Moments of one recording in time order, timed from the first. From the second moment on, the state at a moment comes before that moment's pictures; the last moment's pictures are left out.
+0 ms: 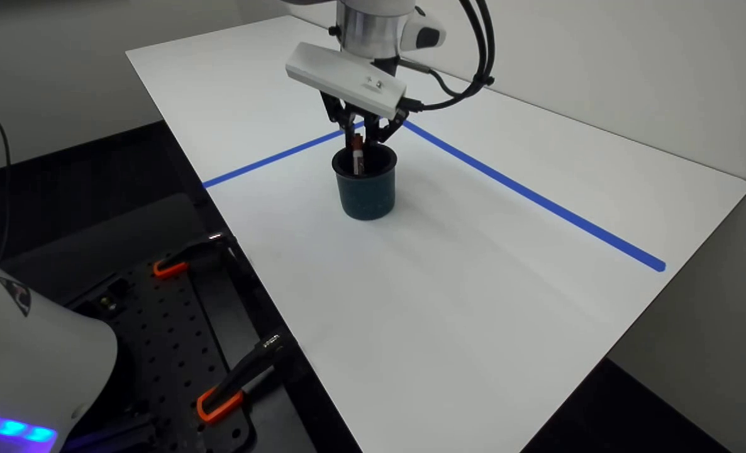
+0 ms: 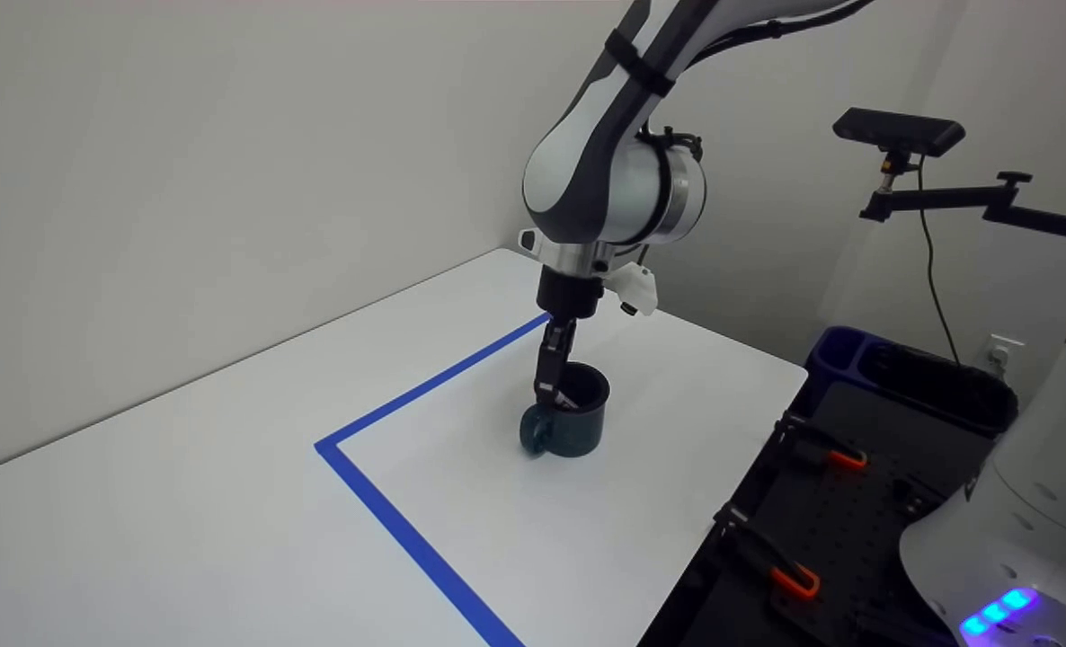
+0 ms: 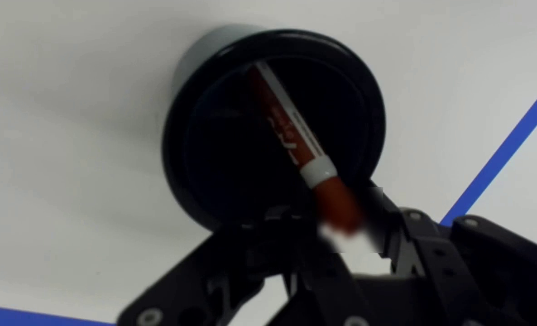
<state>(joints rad) -0.04 0.23 0.17 -2.48 0.52 2.69 -0.83</state>
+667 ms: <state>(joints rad) -0.06 0.23 0.17 -2.47 0.52 2.70 -0.83</state>
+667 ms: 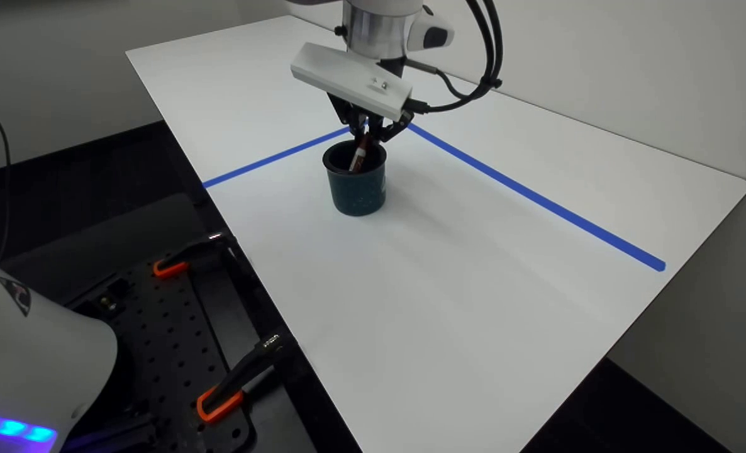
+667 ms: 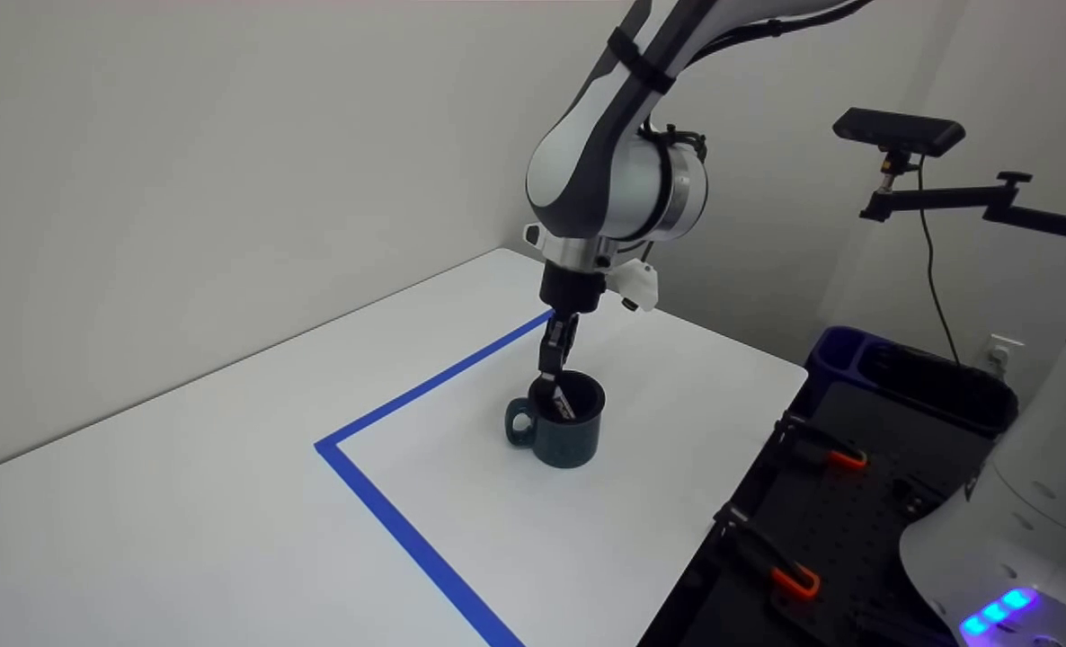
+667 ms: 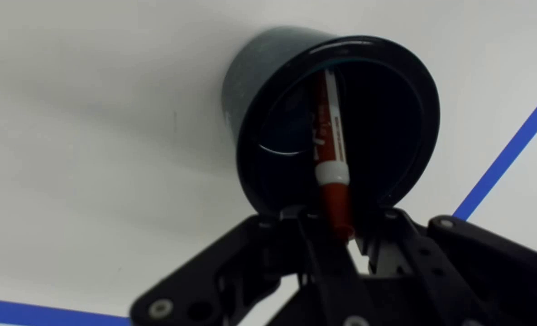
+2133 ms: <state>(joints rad) 0.00 -0.02 0.07 -2.41 -0.06 2.50 0.00</state>
